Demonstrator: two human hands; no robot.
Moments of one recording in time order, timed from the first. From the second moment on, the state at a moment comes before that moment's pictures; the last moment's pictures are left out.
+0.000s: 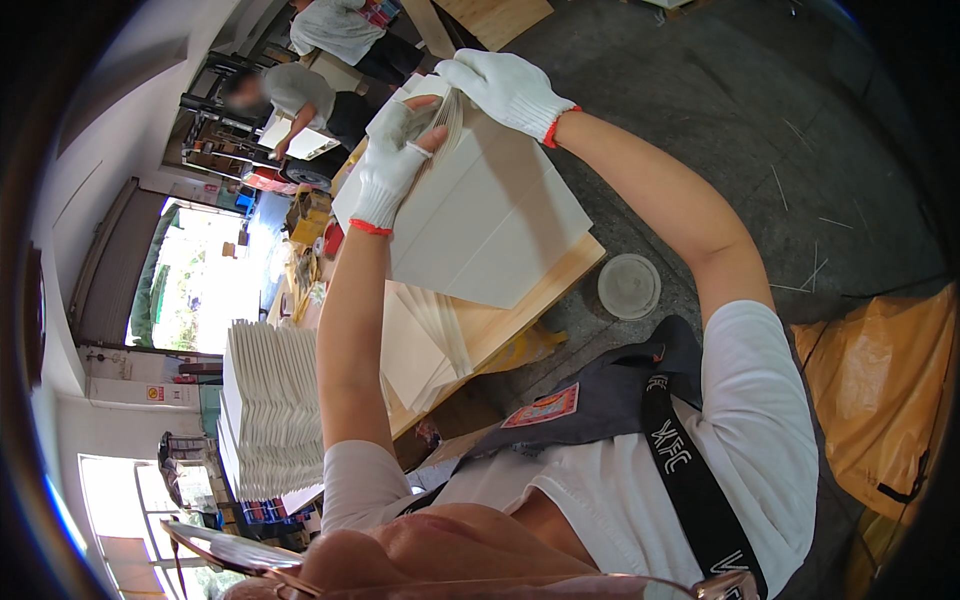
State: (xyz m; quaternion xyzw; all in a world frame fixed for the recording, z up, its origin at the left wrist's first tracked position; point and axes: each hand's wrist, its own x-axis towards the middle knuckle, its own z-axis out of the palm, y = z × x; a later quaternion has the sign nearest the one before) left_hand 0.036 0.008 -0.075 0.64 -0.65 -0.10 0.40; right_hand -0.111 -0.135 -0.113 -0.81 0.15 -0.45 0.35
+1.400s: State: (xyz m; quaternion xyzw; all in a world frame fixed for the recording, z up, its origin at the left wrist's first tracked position) left_hand 0.003 0.022 -0.062 0.72 -0.61 -0.04 0.33; right_hand -0.140 -0.153 -0.109 -0.92 0.14 -0.36 0.01
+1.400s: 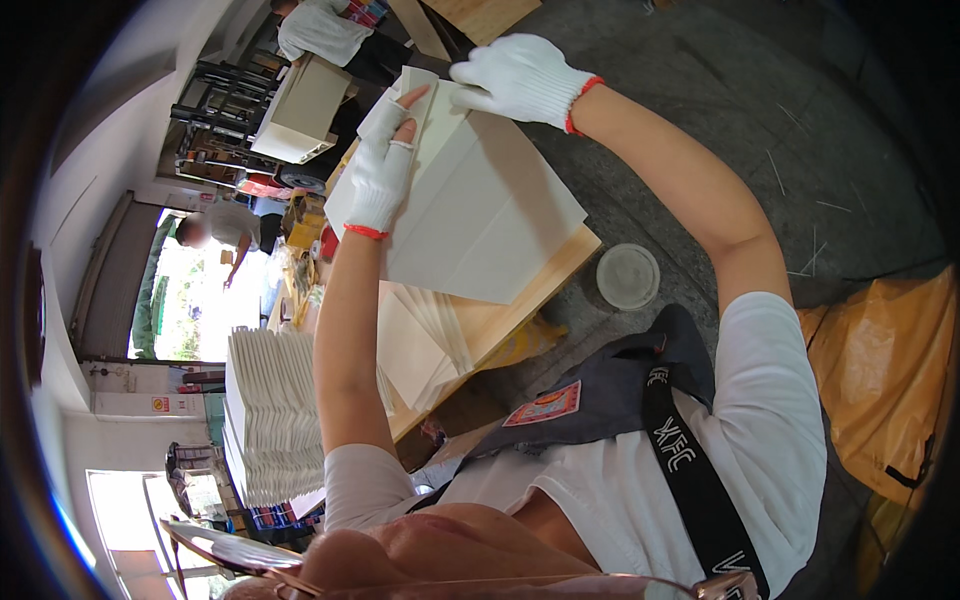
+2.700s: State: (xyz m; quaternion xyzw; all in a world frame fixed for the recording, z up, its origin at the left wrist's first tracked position) left_hand 0.020 -0.004 -0.073 0.73 -0.64 0.10 0.24; right_hand -0.117 -0.140 -0.126 -0.80 0.17 -0.45 0.35
